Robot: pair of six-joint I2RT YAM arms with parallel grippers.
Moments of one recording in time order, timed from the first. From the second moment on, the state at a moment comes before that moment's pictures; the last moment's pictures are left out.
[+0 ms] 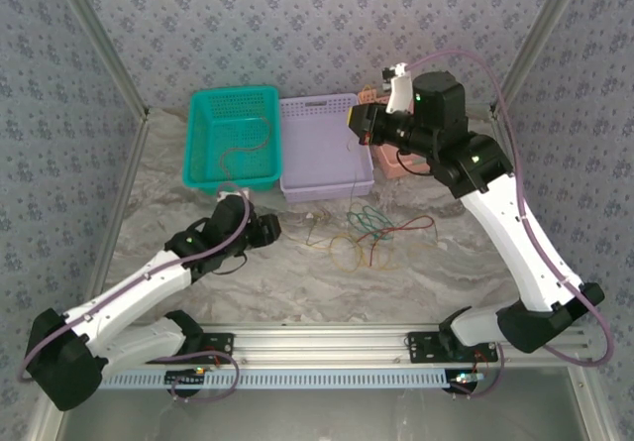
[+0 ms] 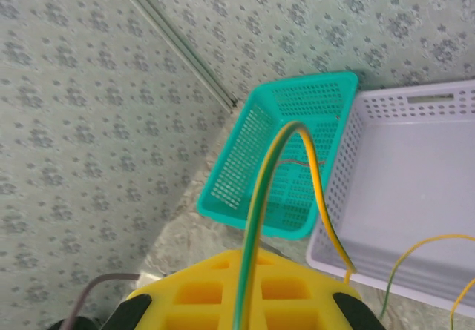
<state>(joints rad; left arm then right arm) -0.68 1.00 0.70 -0.48 -0.13 -0.83 0.54 1.36 1.75 -0.69 -0.25 0.51</state>
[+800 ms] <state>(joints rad) -0.65 1.26 0.56 -0.26 -0.08 -2.04 0.55 1.23 1.64 -0.66 -0.25 0.55</state>
